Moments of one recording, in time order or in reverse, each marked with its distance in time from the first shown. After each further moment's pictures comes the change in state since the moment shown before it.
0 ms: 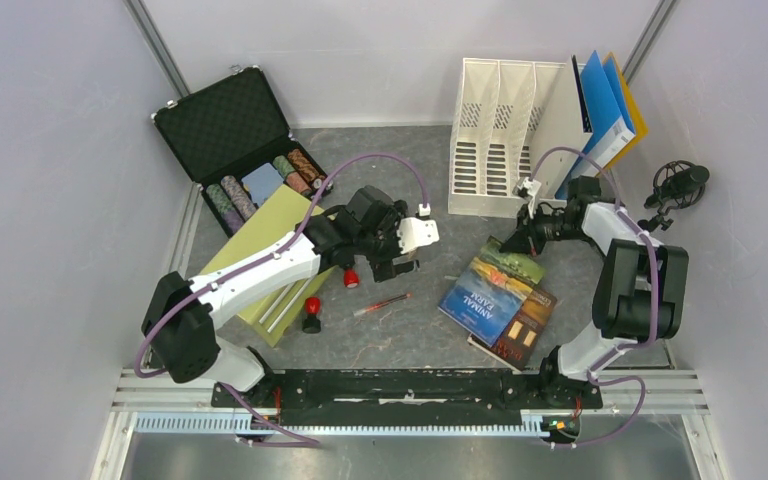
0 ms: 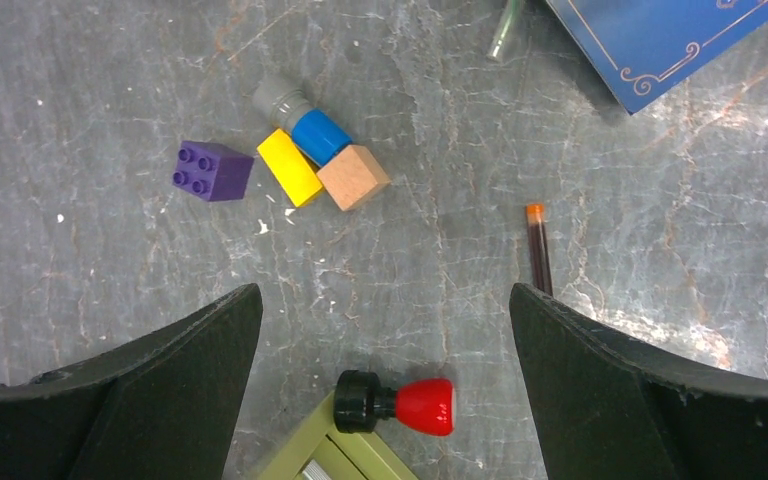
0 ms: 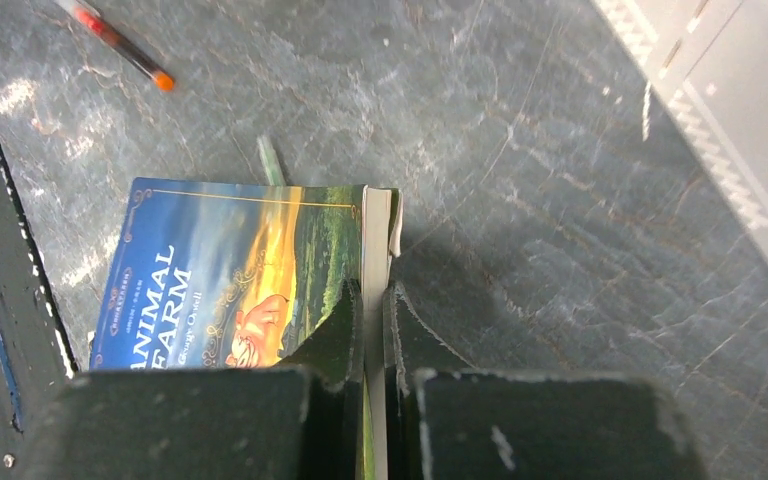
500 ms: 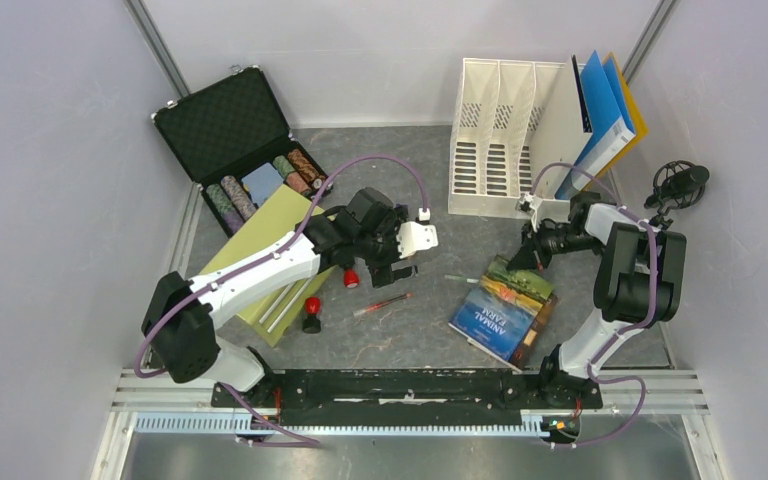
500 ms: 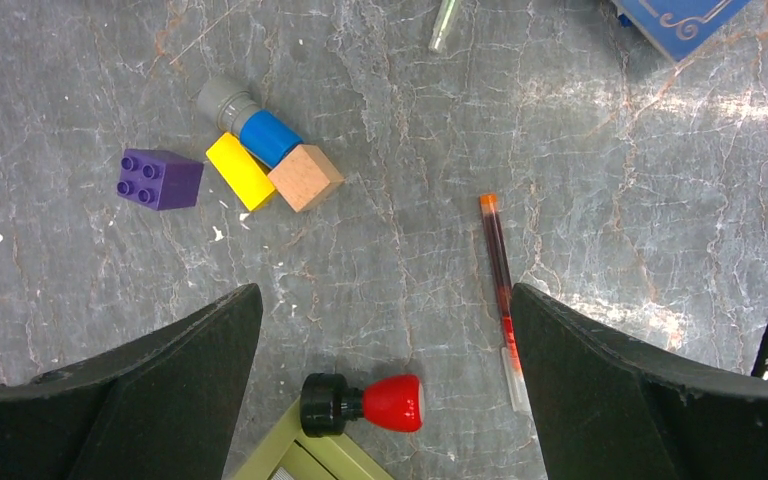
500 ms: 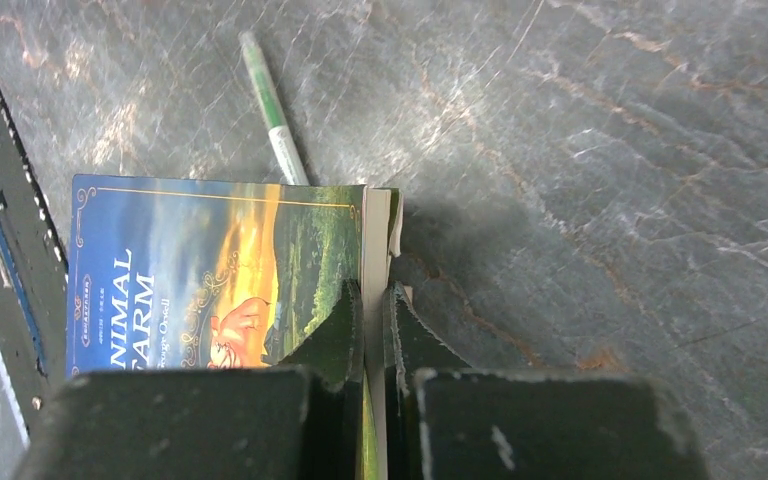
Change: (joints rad) left arm 0.001 0.000 0.000 -0.040 0.060 0.002; right arm -0.058 0.100 -0.005 -0.152 0.053 -0.149
